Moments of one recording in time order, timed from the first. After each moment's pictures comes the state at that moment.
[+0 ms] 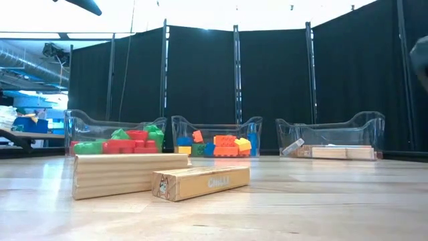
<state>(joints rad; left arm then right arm) -0.17 0.77 1.25 -1.29 -0.89 -0.44 0.77 2.04 1.36 -0.52 -0.17 0.19</state>
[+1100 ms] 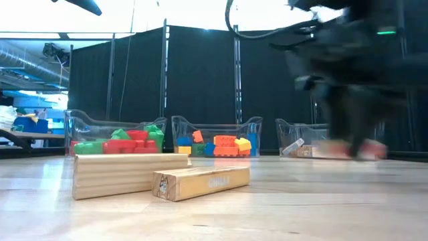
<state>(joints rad) -0.17 0.77 1.25 -1.29 -0.89 -0.48 0.46 1.89 1.21 -0.89 0.20 0.22</state>
